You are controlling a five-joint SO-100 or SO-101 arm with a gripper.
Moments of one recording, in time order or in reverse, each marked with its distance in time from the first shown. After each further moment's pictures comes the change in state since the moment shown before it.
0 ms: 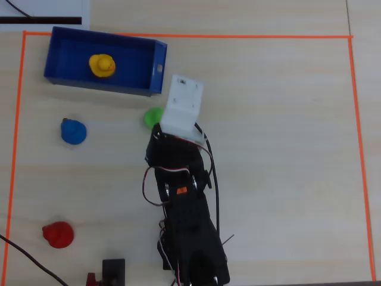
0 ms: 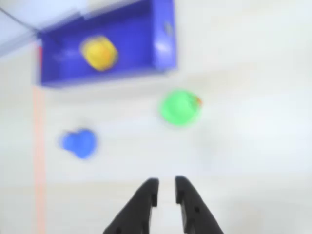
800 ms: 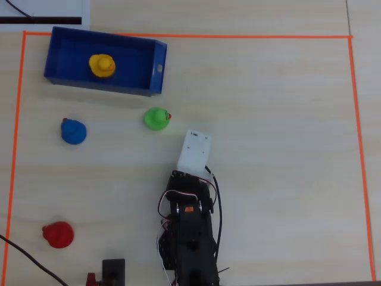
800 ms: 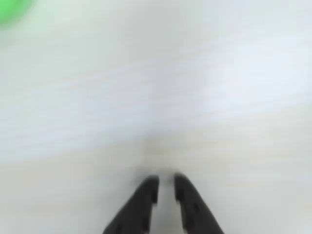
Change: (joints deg) arm 7.9 38.2 52.5 2.7 -8.5
